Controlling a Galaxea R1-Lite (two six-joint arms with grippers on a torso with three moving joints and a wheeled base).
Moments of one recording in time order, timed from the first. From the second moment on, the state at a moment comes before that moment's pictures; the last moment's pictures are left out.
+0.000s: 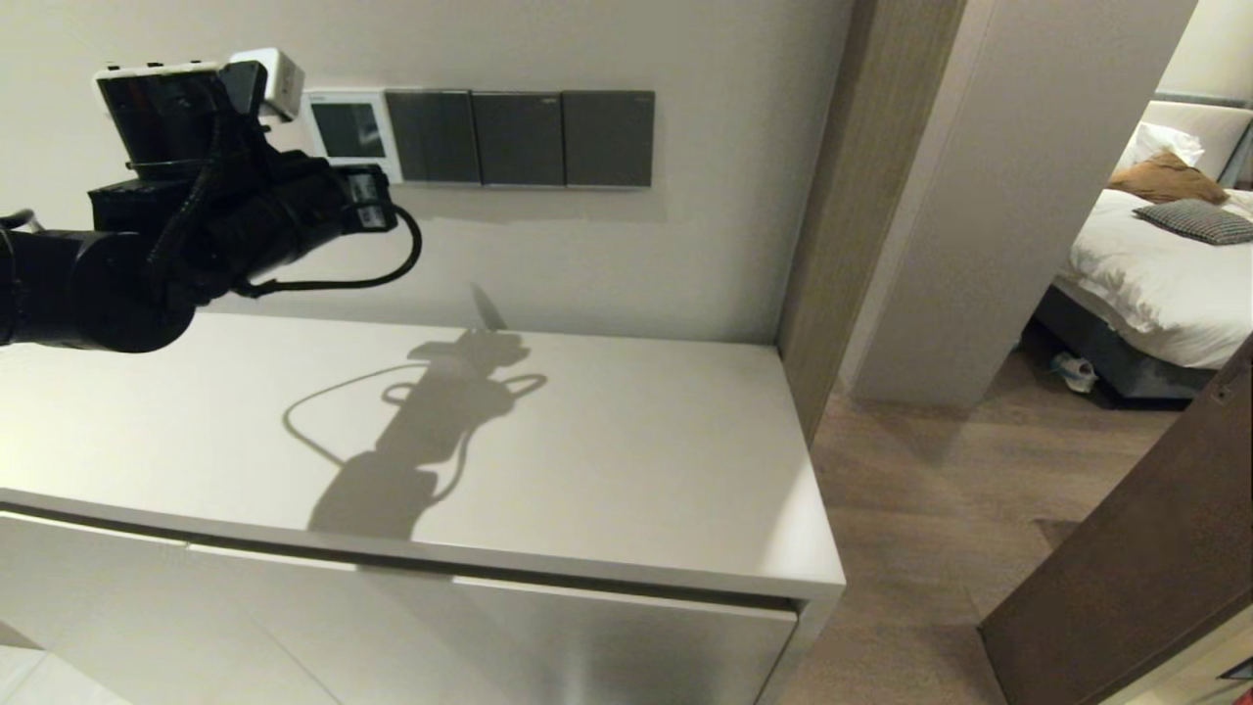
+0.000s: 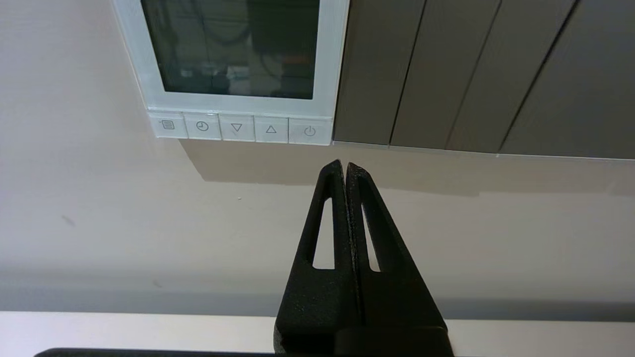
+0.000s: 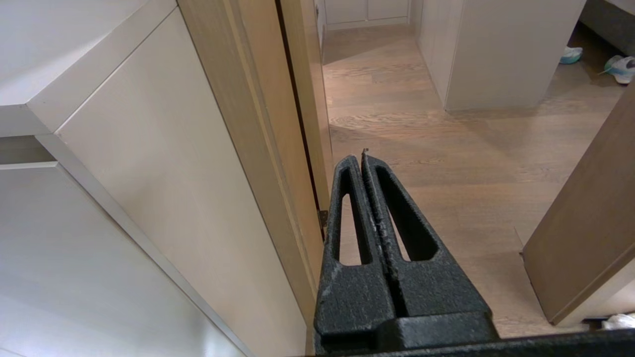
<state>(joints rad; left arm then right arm) -0.20 1.83 -1.37 -0.52 0.02 -0.06 0.01 0.00 0.00 0.01 0.00 0.03</state>
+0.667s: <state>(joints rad) -0.19 1.90 -1.44 -0.51 0.02 -0.06 0.01 0.00 0.00 0.01 0.00 0.03</state>
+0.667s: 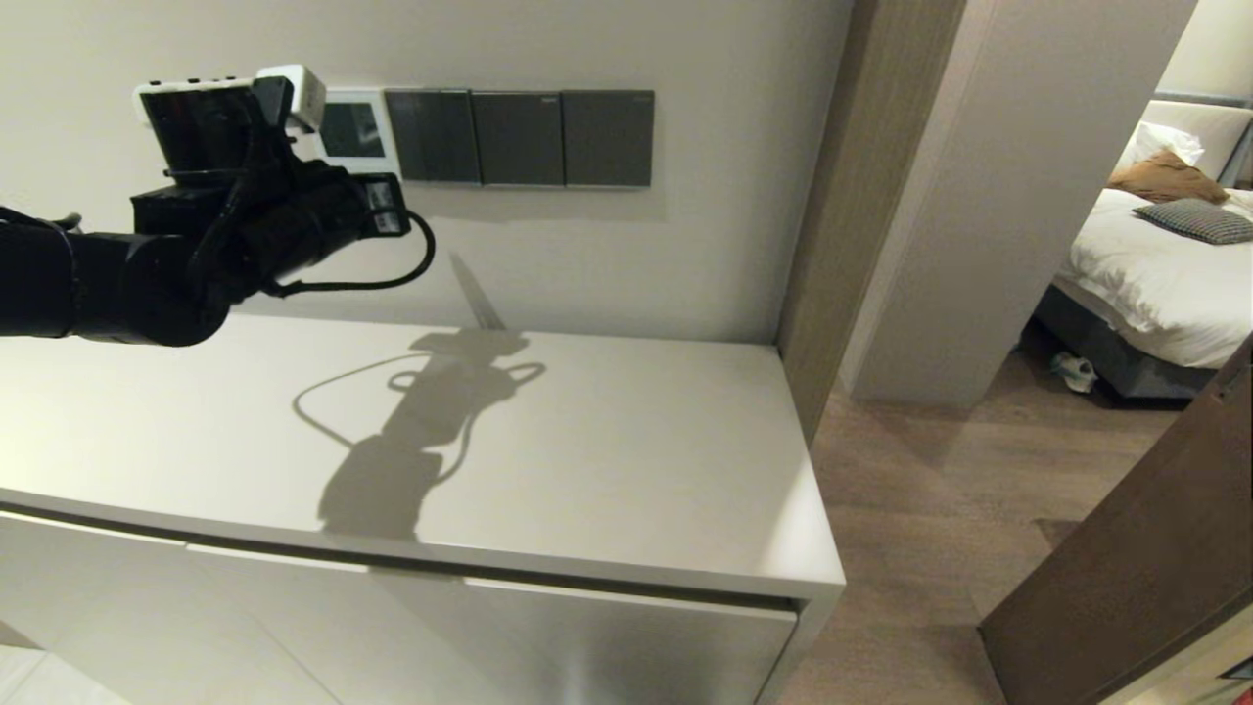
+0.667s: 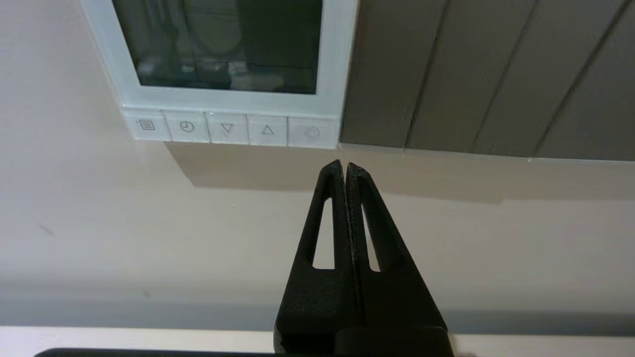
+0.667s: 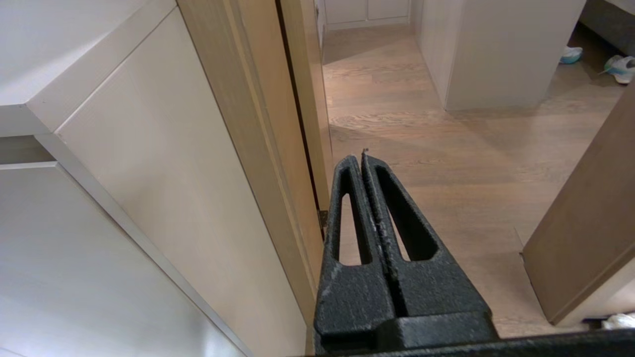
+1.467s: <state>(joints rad) -0.16 1.92 -1.47 -0.51 0.02 -0.07 0.01 0.00 0.00 0.01 0.00 0.03</state>
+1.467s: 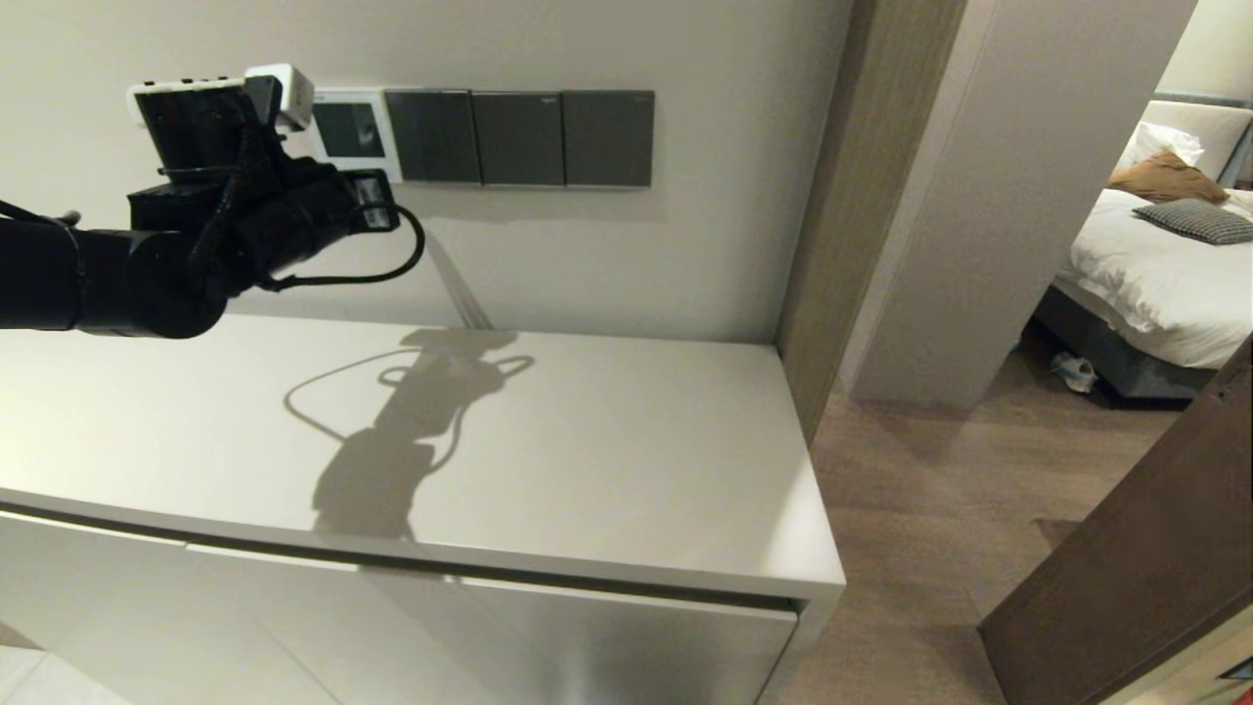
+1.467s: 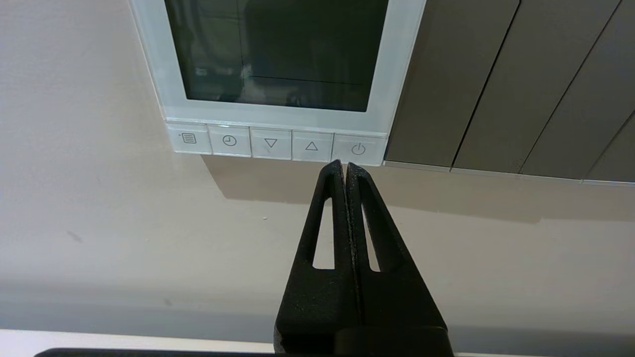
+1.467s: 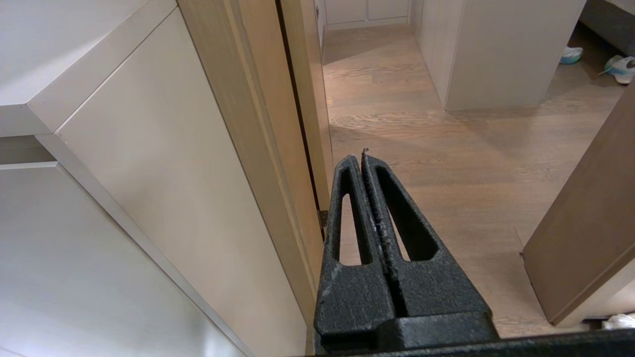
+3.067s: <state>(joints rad) -0.17 1.88 -1.41 -0.53 0.02 -0.07 0.01 0.00 0.00 0.01 0.00 0.03</state>
